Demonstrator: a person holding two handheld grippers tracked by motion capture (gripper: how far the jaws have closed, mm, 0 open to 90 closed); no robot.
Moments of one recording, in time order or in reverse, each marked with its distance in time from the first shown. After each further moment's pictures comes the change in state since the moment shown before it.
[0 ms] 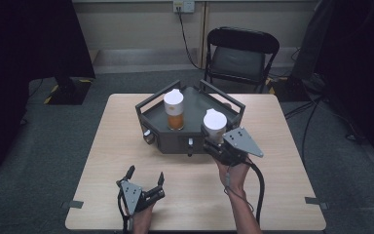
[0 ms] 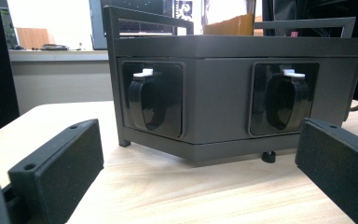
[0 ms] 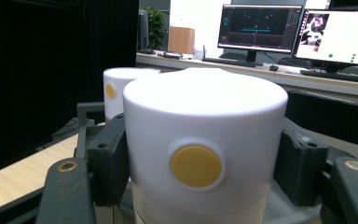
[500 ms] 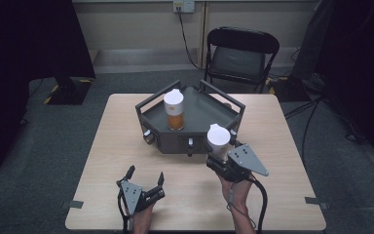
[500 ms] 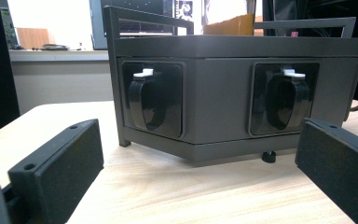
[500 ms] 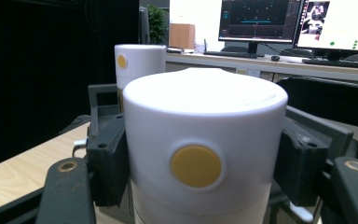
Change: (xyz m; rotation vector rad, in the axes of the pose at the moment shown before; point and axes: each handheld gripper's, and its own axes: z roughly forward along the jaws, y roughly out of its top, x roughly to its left) left arm 0.000 0.000 0.000 0.000 0.001 0.000; right arm 0.006 -0.025 -0.030 0.010 0.002 0.040
